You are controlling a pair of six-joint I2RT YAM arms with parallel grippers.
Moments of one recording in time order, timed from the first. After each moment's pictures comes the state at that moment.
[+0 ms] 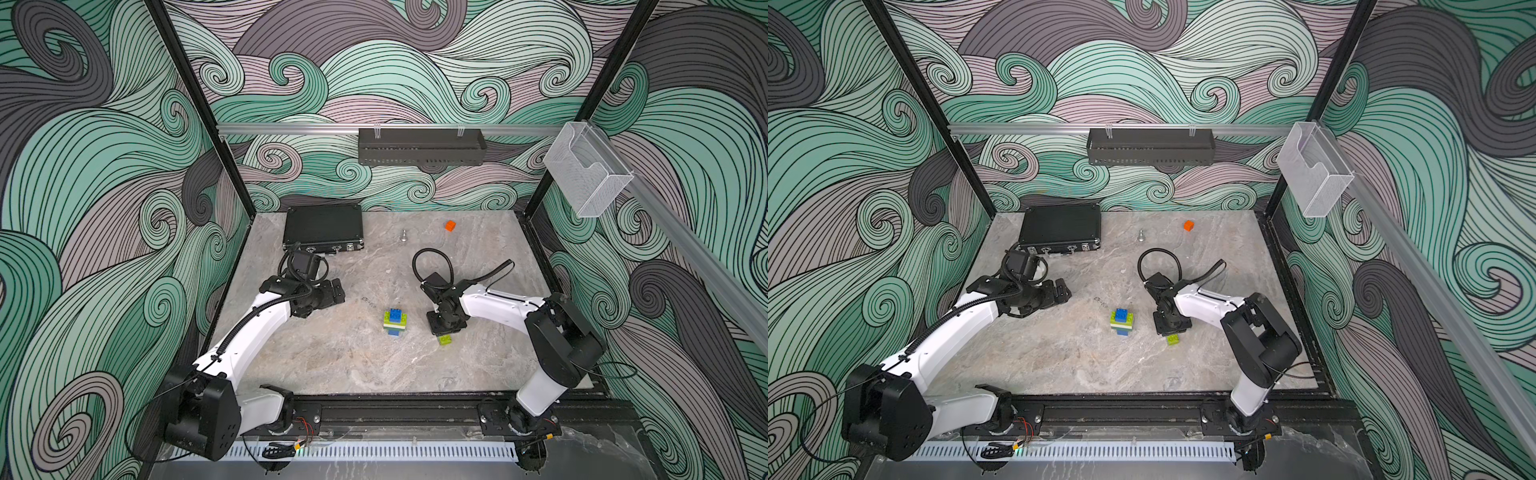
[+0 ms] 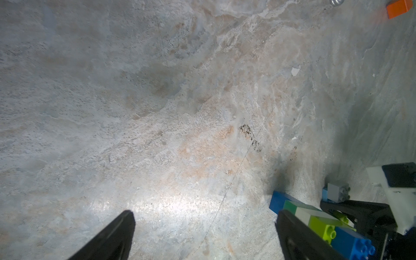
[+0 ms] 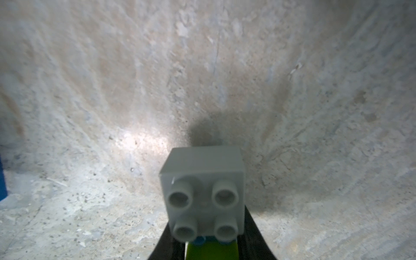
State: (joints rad) left arm -0.26 1.23 0.92 -0.76 0.10 -0.55; right arm 0.65 1.70 0.97 -0.76 0.05 0.39
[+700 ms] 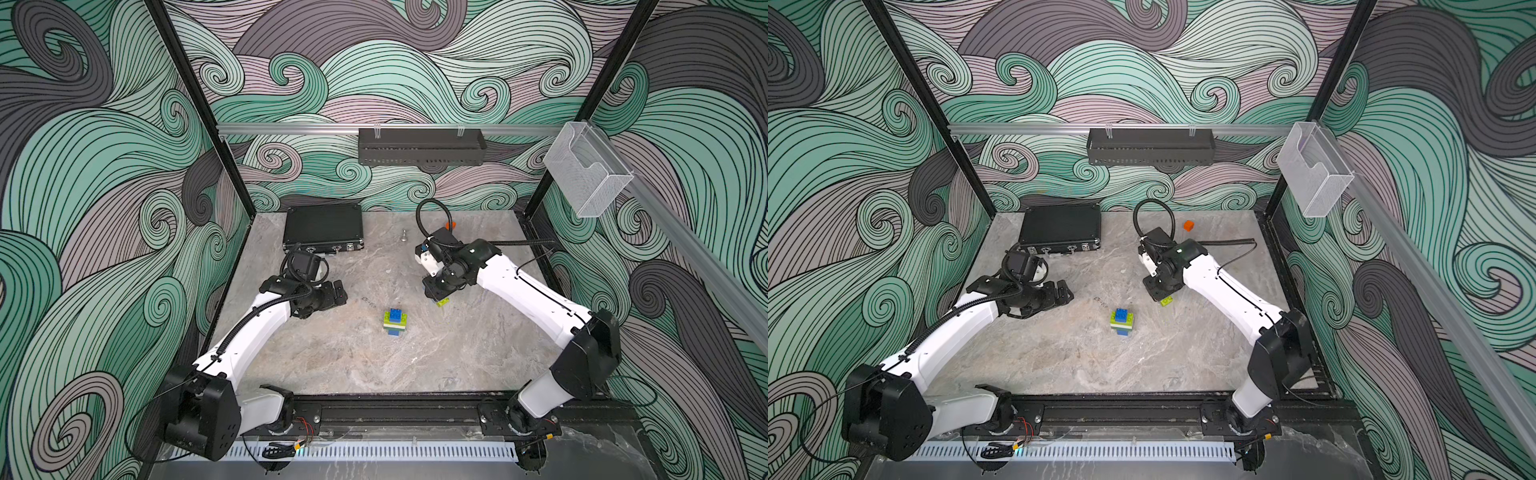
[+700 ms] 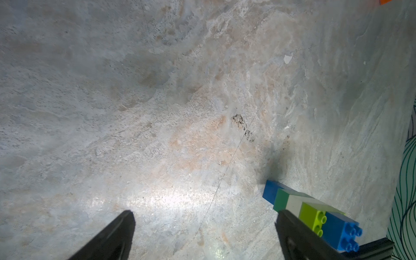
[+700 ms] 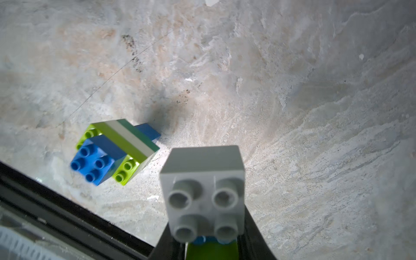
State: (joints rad) left arm -0.26 1.23 0.92 -0.78 0.17 -0.53; right arm 0.65 1.61 1.49 -1.13 -0.01 -0.01
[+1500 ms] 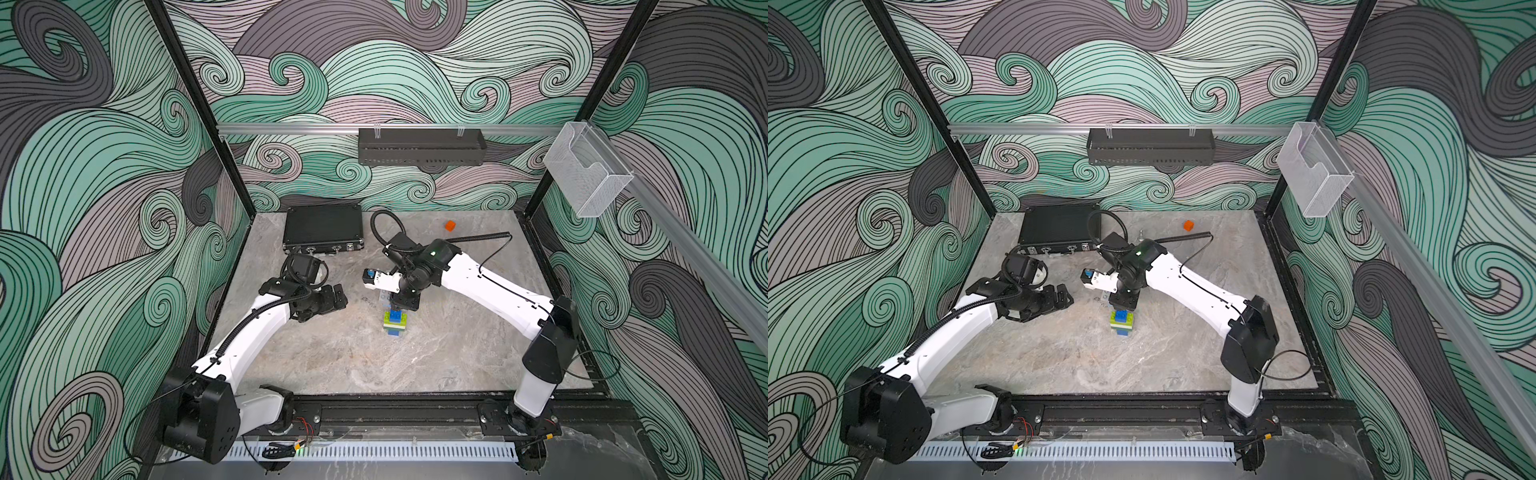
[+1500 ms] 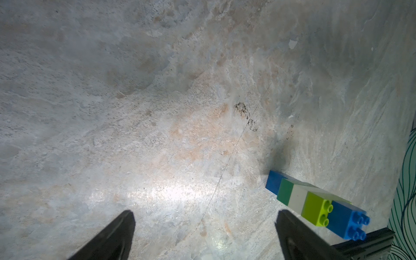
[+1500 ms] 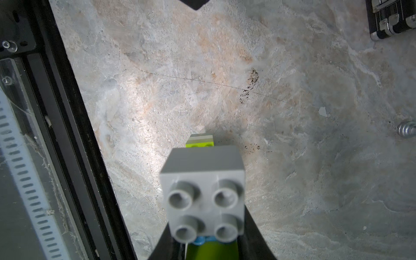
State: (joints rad) left arm -0.26 1.22 0.90 -0.80 0.19 -0.52; right arm 0.86 1.81 1.72 -1.18 -0.12 -0.55
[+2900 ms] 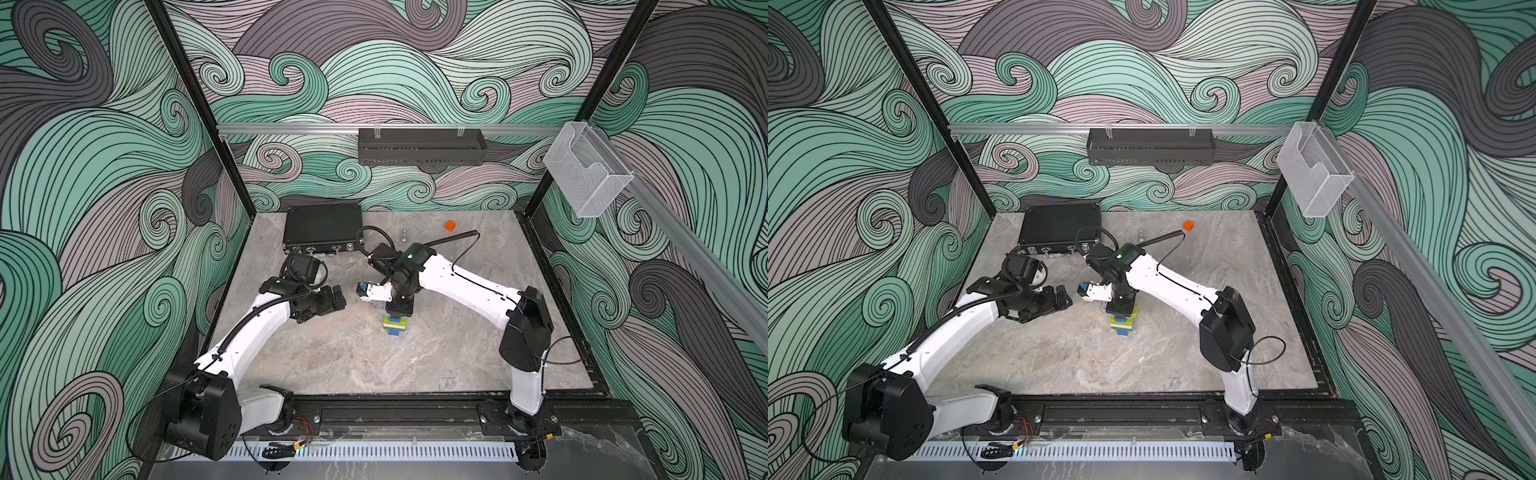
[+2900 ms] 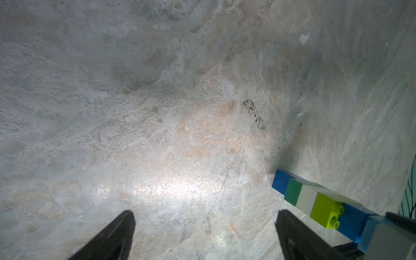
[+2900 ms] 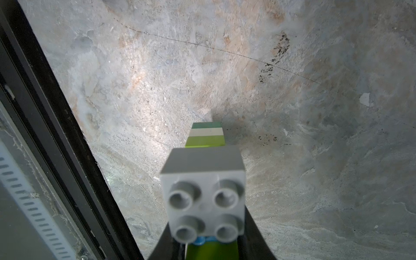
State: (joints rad) left arm -0.25 1.24 0.90 -0.82 0.19 -0.50; right arm 0.90 1.95 1.78 -1.28 -0.04 -0.56
